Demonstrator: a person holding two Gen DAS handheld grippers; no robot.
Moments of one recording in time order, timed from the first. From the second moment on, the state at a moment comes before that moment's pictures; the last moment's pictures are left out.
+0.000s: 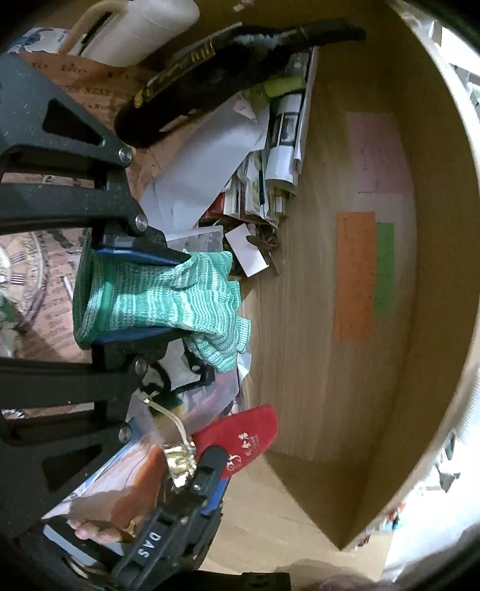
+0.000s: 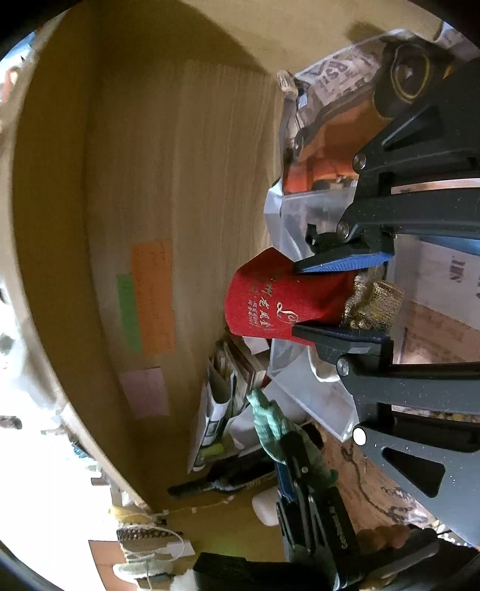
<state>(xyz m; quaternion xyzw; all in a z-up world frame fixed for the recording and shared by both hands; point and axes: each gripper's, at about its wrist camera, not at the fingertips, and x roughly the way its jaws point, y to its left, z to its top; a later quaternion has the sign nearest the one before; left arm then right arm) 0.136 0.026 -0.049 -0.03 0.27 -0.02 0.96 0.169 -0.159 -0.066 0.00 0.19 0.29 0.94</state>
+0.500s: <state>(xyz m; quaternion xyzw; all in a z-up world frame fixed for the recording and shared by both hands) 0.204 0.022 -0.094 -0.04 0.35 -0.01 0.94 0.219 -0.130 -0.106 -0.02 0.27 0.30 0.92</state>
